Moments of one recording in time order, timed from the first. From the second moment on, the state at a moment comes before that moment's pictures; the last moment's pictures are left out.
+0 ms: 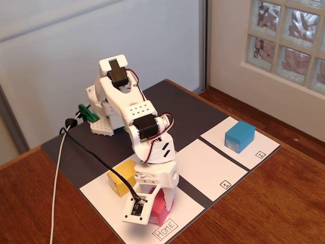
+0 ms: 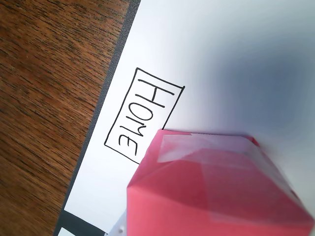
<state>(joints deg) 17.1 54.5 63.8 58.4 138.2</state>
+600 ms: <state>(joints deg) 16.3 63.1 61.2 69.6 123.5</state>
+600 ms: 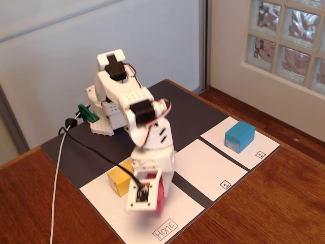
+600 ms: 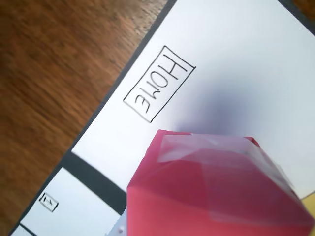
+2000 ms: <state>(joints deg) -15.3 94.7 88.9 74.6 91.7</state>
